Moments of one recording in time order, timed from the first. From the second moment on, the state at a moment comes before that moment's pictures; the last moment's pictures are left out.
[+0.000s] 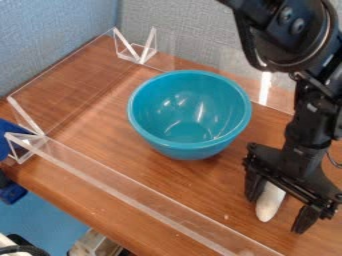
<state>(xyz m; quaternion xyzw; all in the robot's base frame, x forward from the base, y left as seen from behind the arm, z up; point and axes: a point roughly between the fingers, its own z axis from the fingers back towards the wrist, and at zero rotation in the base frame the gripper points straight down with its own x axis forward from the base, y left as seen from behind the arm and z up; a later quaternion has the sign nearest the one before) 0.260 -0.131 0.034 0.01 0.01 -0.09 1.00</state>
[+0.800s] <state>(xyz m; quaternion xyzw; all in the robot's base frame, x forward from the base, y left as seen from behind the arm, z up) 0.269 -0.128 0.025 0.02 0.00 -0.09 1.00</state>
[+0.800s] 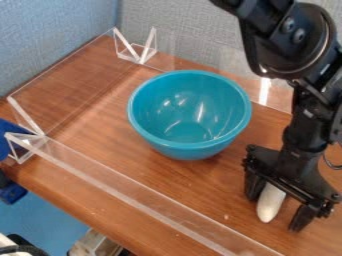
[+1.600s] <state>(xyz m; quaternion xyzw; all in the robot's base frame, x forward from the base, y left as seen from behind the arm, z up) 0.275 -0.128 0.025 0.02 -0.02 -0.09 1.00</state>
